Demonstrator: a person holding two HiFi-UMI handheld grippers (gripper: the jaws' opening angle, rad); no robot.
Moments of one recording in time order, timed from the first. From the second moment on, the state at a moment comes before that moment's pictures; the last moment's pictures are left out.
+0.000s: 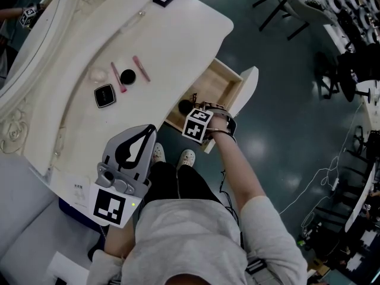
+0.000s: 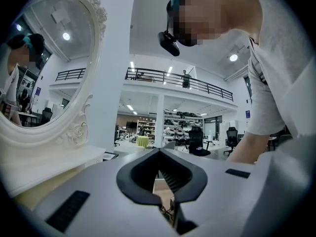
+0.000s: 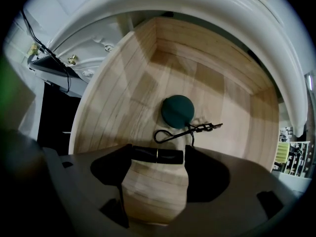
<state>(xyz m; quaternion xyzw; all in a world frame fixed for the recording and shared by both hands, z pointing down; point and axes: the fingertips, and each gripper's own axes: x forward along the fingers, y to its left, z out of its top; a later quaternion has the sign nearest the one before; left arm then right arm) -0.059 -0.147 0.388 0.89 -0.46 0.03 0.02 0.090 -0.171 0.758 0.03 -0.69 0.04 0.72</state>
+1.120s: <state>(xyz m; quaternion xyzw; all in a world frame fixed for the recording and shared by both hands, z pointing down) -0.038 -0.127 0.358 0.91 -0.42 0.03 -0.01 0.084 -0.179 0.636 0.29 -0.83 0.15 0.45</state>
